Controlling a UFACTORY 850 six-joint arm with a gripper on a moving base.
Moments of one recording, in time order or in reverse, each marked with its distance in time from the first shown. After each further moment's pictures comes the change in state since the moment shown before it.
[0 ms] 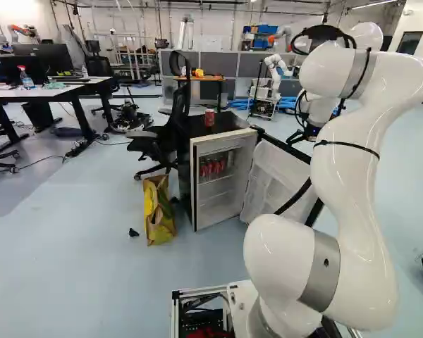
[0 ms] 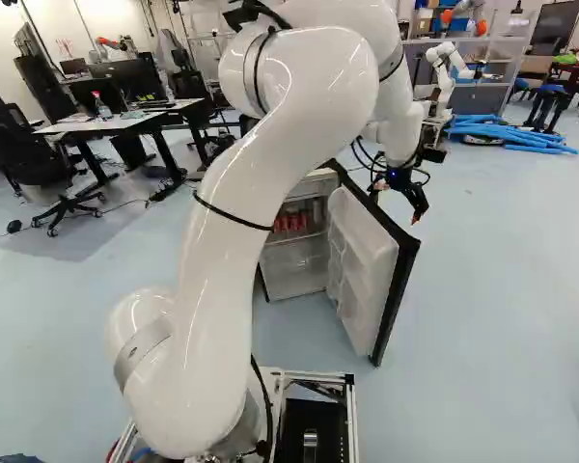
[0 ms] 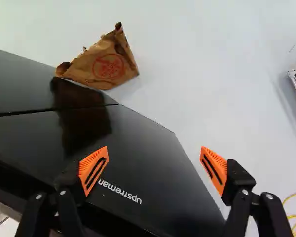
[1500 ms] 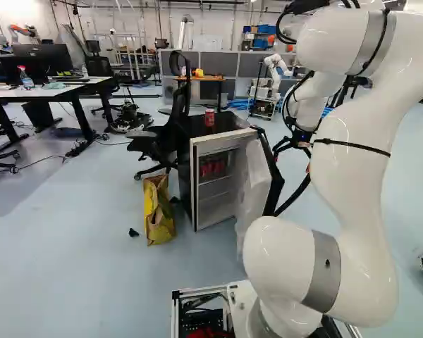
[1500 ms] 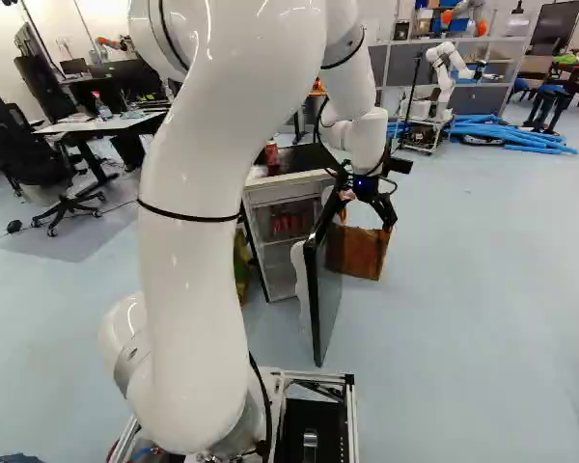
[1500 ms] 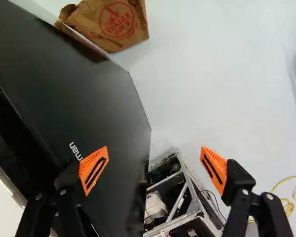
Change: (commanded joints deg) arm 5.1 13.9 21.2 0.0 2.0 0.0
